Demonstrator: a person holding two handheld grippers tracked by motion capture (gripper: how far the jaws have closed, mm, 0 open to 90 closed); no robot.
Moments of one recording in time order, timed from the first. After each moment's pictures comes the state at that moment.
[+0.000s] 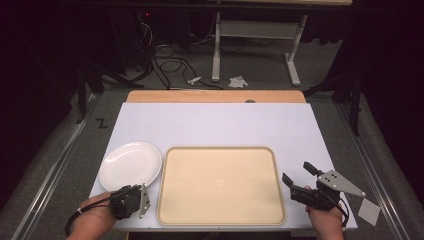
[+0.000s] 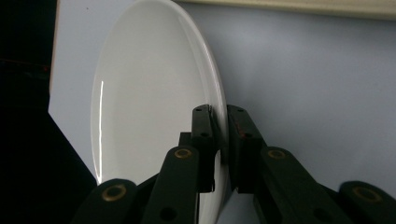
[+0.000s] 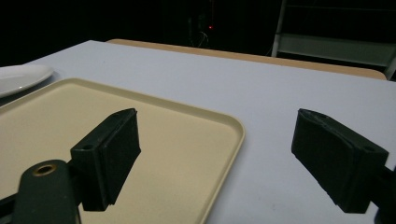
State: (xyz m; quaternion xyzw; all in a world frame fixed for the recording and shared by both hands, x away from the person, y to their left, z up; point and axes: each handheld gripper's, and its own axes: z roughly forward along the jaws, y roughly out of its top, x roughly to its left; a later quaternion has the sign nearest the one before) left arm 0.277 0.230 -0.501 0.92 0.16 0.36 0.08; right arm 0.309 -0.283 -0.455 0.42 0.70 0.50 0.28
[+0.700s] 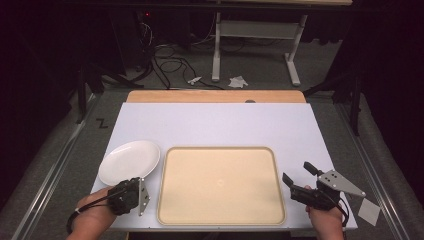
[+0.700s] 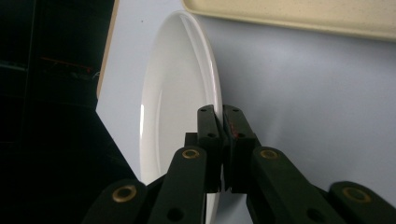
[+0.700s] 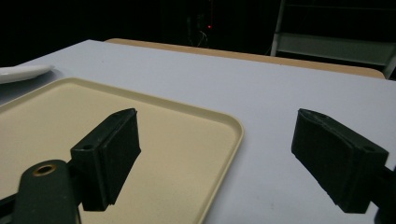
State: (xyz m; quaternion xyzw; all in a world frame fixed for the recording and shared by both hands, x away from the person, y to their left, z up) left arm 0.280 0.232 -0.485 0.89 0.17 0.42 0.08; right arm 0.309 -0.284 -0.455 0.42 0.70 0.50 0.28
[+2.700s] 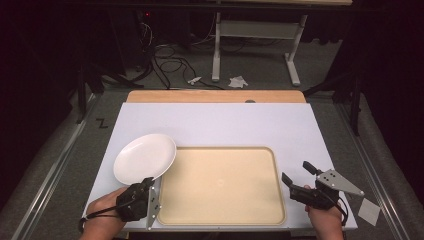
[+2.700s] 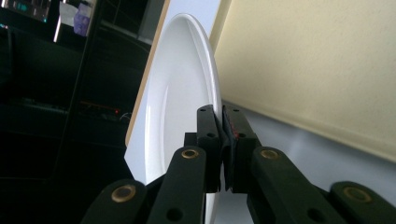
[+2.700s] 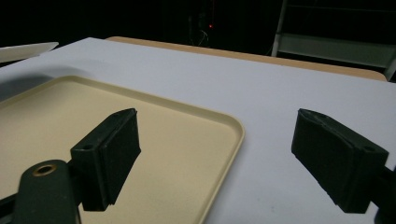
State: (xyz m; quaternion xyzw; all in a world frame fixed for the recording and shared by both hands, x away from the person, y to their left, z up) left arm 0.255 0.195 -0.464 0.86 0.12 0.48 0.15; right arm 0.311 -0.282 -0.456 0.41 0.70 0.50 0.28
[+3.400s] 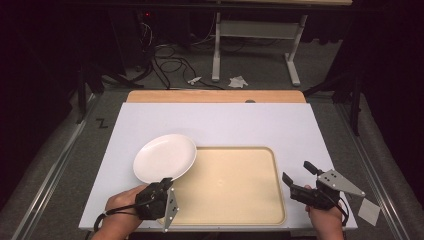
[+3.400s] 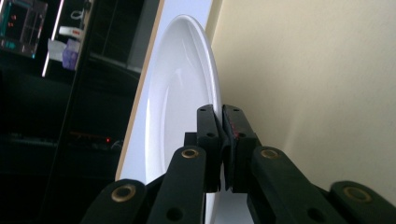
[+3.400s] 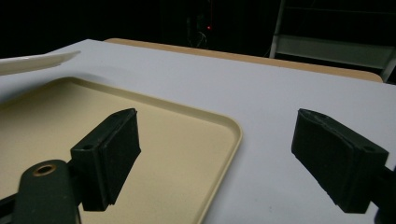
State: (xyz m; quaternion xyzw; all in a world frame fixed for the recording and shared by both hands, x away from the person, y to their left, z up) left arm 0.262 0.154 -0.462 0.87 0.07 0.46 0.18; right arm 0.310 -0.283 -0.455 0.41 0.70 0.50 0.29
